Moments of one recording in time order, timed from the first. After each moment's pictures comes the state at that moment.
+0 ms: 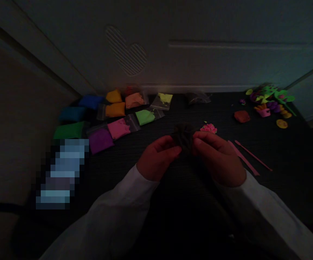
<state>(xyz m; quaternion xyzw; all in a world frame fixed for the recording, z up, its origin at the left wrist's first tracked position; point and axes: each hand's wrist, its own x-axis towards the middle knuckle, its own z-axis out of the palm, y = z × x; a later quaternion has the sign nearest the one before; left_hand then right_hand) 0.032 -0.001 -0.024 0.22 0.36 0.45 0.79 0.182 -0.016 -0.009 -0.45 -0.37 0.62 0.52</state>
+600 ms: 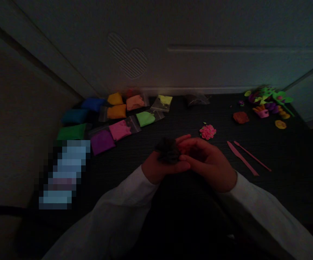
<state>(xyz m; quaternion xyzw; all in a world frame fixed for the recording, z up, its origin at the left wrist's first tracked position) 0.025 -0.002 -0.039 0.41 0.27 0.36 0.80 0.177 -0.022 -0.007 -0.44 -0.50 0.60 0.43</state>
